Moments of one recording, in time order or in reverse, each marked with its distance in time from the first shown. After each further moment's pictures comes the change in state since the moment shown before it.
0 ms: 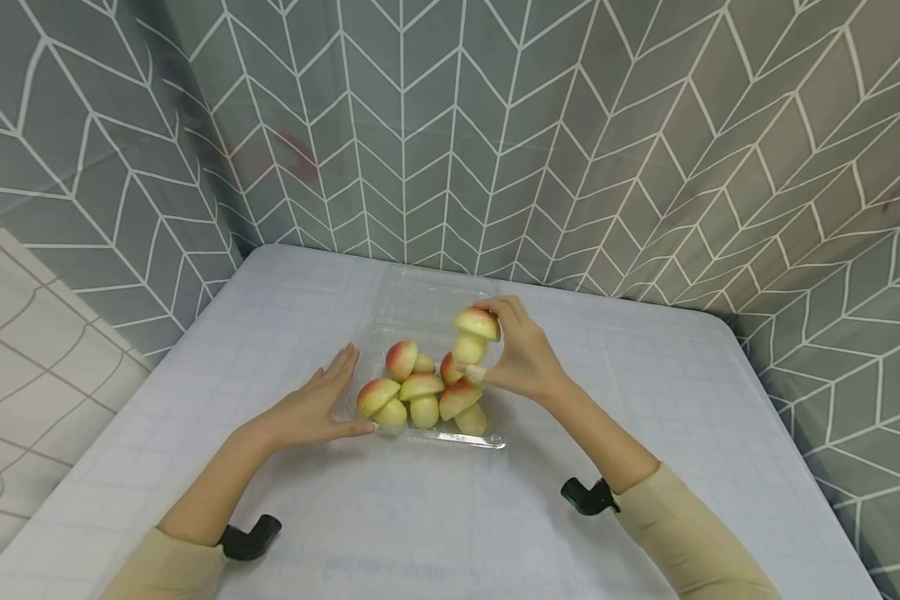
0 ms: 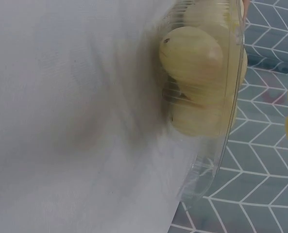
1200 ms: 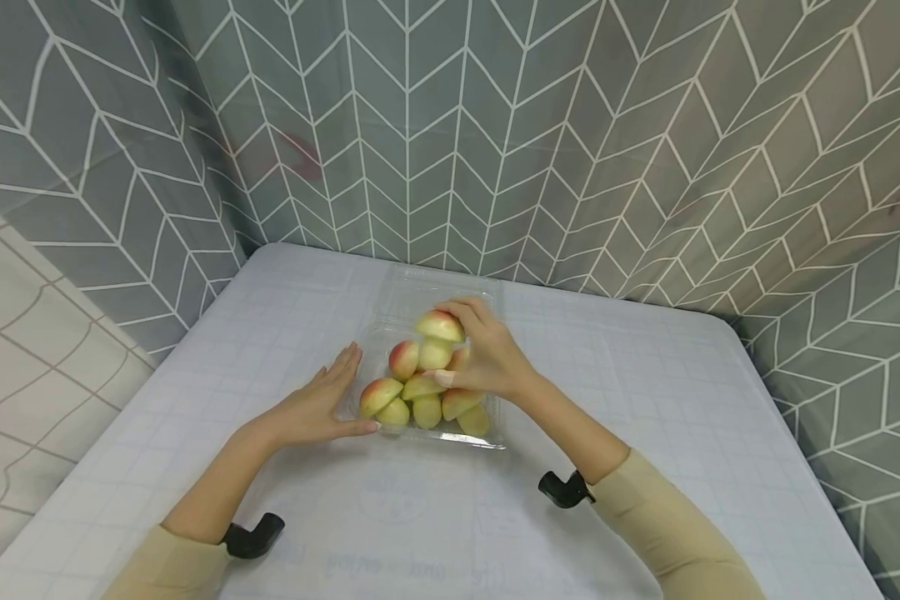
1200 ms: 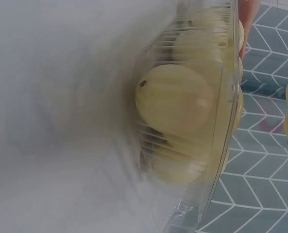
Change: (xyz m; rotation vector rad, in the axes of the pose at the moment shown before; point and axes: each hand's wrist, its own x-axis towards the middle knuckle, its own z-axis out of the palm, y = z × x) left_hand 0.000 0.000 -0.001 -0.006 -0.007 -0.006; right_hand 0.022 -0.020 0.026 0.062 -0.058 -0.120
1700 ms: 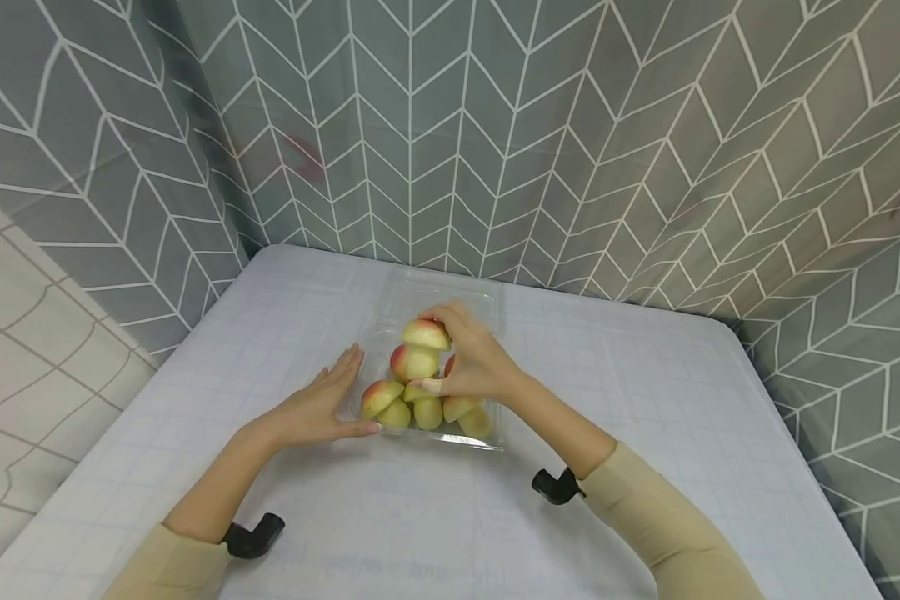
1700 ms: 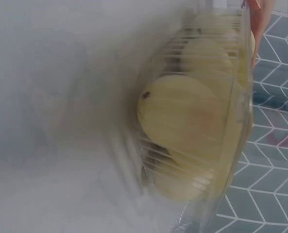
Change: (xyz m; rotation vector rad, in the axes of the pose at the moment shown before) left_hand 0.000 0.000 -0.001 0.009 -0.001 -0.002; right_hand 0.010 -0.003 0.015 0.047 -0.104 -0.027
